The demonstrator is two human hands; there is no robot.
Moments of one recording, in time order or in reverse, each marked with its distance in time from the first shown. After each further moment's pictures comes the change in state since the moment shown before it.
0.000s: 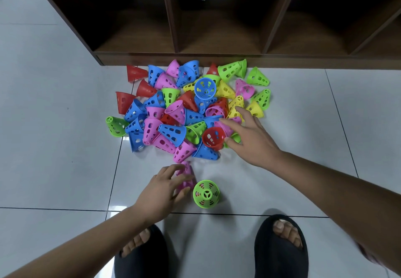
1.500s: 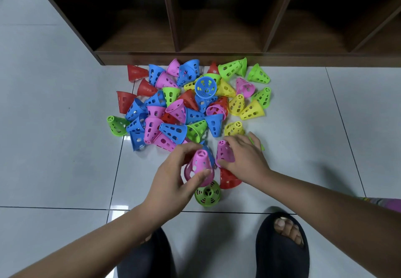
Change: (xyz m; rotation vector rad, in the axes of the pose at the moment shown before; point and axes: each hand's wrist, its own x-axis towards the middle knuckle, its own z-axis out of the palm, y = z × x) left_hand 0.009 0.093 -0.064 -0.560 0.317 -0.074; right_hand -0.025 -0.002 0.058 -0.142 0.028 0.032
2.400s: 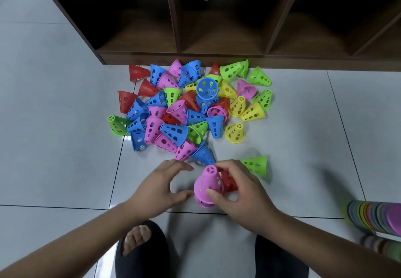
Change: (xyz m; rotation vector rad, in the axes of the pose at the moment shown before) left_hand -0.003 -0.079 -0.020 0.313 -0.234 0.094; right_hand -0.092 -0.070 -0.052 0.676 0.035 -0.054
